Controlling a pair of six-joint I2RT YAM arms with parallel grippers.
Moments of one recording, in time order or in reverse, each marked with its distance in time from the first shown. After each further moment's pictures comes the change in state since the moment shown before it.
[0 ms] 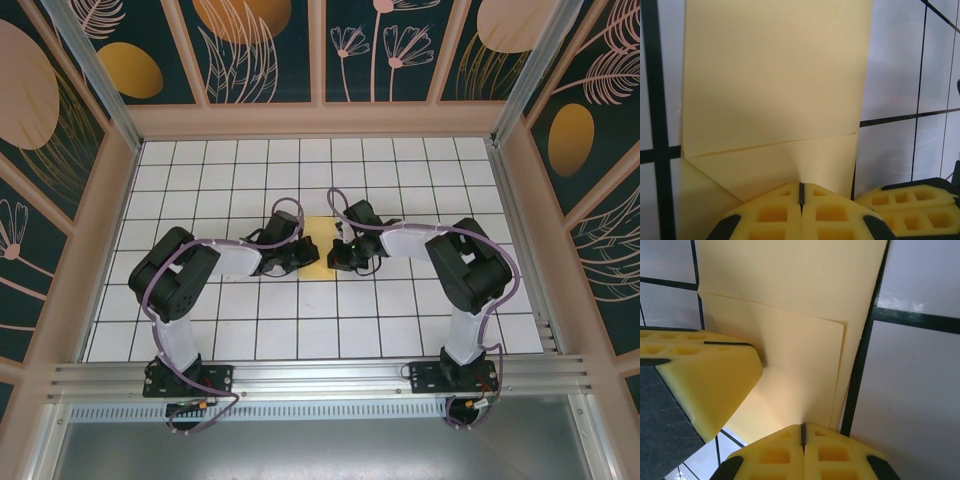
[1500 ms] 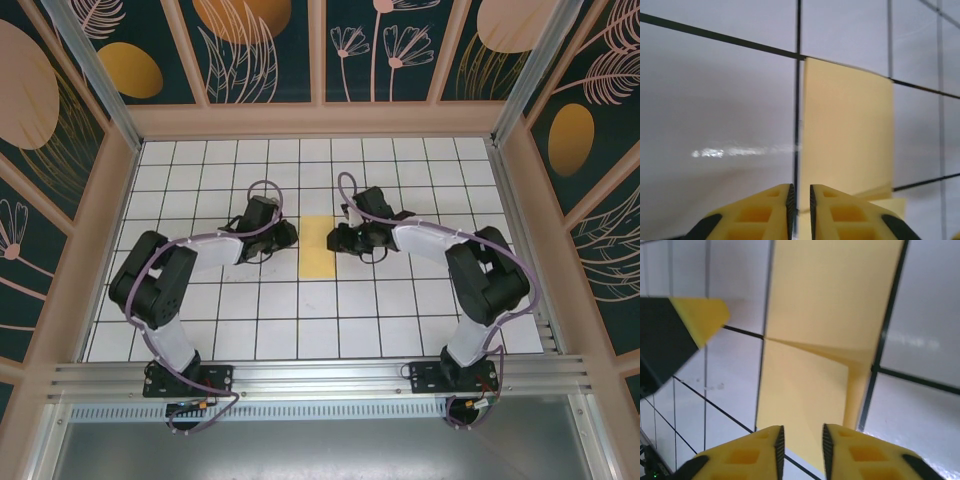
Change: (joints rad) left arm 0.135 -0.113 0.004 -0.089 -0.111 0.130; right arm -0.048 -0.123 0.029 0.017 0.019 -0.027
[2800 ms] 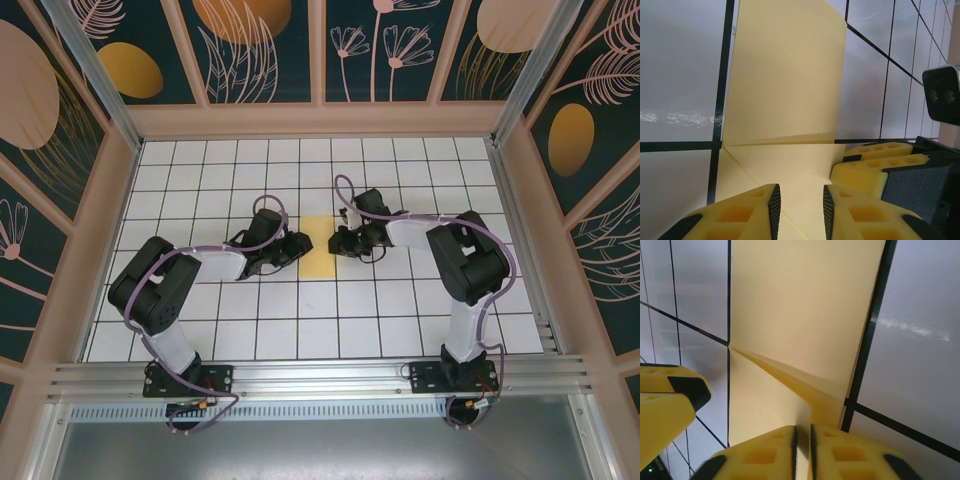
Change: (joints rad) left arm -0.080 -0.013 -0.108 0.177 0.116 -0.255; right arm -0.045 0.171 0.025 0.061 -0.119 -0.053
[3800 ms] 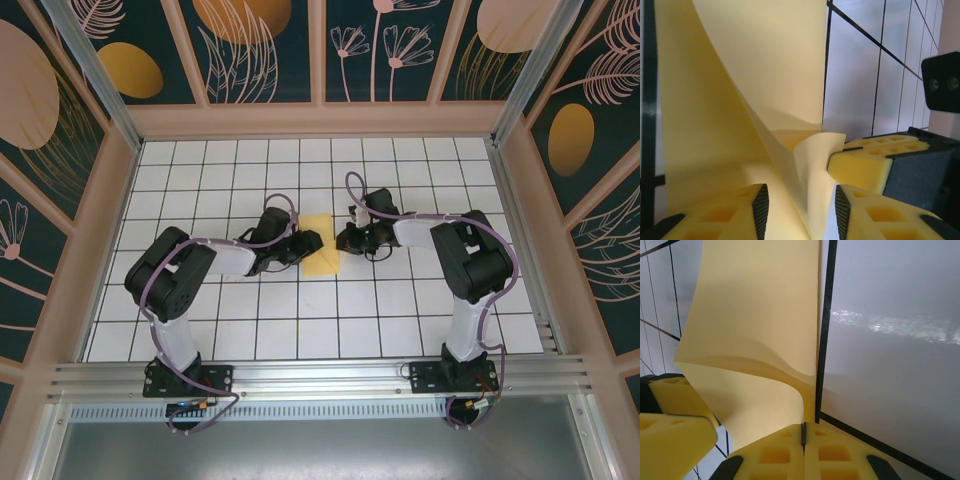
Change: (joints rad) left arm -0.014 0.124 0.069 0.076 0.072 -0.008; right arm -0.058 -0.001 -0.039 0.069 -0.029 0.047
